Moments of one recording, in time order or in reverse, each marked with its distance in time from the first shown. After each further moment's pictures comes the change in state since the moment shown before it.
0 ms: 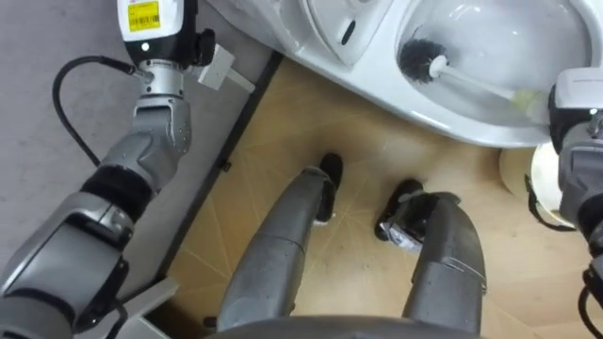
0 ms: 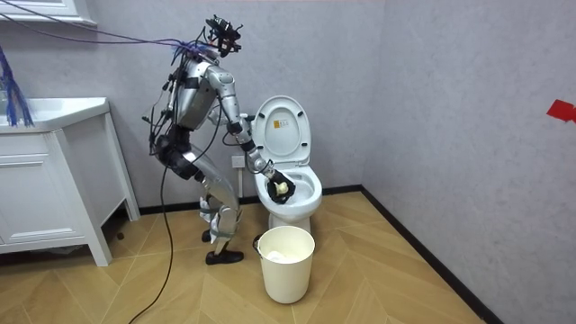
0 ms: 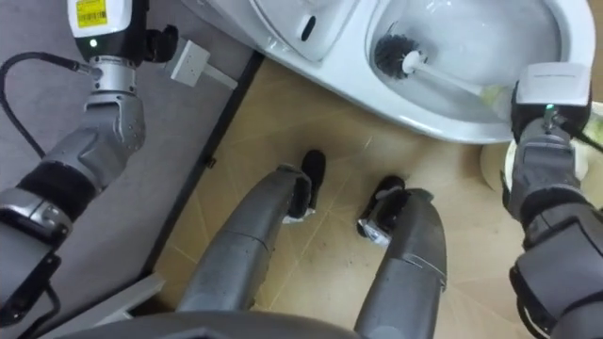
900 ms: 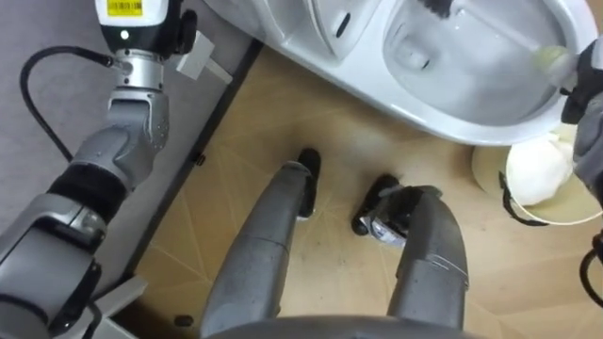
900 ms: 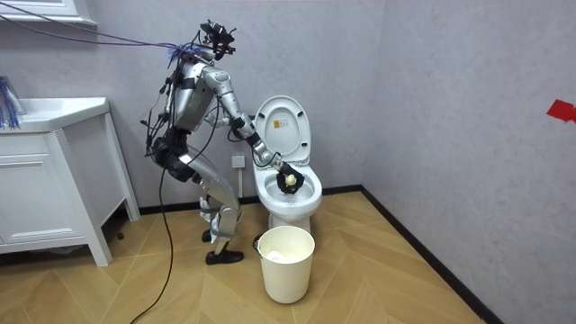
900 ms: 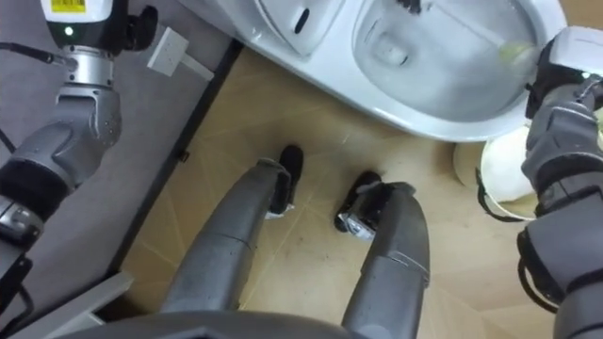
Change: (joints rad) left arm -0.009 0.103 -0.002 -0.100 0.101 0.003 -0.001; right arm -0.146 -0.024 -0.065 0.070 0.111 -0.100 0.002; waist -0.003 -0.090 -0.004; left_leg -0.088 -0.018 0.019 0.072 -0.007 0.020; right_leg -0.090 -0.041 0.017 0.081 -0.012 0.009
